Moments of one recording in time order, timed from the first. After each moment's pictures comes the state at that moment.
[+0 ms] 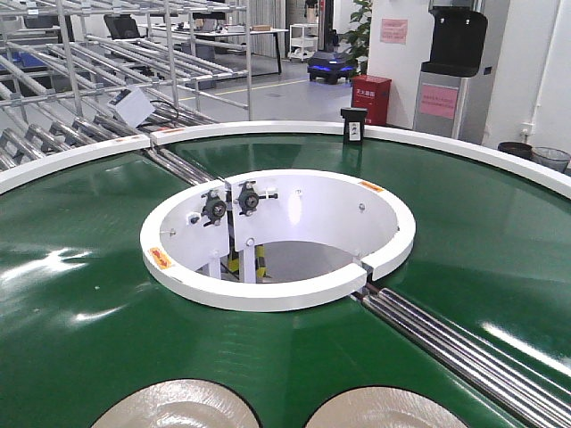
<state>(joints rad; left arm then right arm) 0.02 -0.01 -0.14 -0.15 -0.20 0.12 -0.01 0.04 -0.21 -0.03 -0.10 -0.01</state>
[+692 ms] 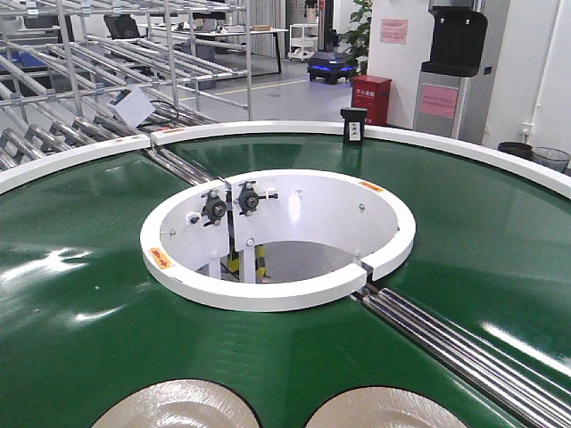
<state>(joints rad) 0.02 0.91 -0.79 -0.15 0.01 0.22 -0.01 0.88 -0.83 -0.03 0.04 0.00</state>
